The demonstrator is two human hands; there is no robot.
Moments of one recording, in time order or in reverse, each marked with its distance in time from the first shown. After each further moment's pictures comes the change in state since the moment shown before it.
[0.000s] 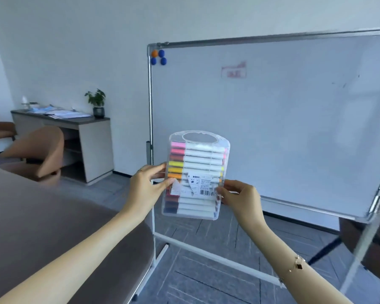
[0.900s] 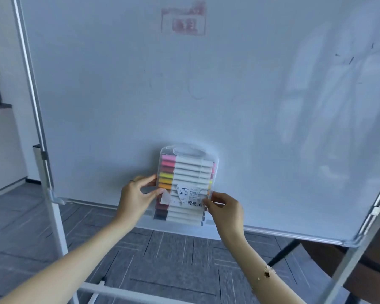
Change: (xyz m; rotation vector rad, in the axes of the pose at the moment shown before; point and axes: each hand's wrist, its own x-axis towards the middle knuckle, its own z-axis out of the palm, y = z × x) left_hand 0.166 -0.149 0.263 -0.101 -0.133 0.025; right_hand 0.212 0.161 -0.043 -0.122 0.278 0.129
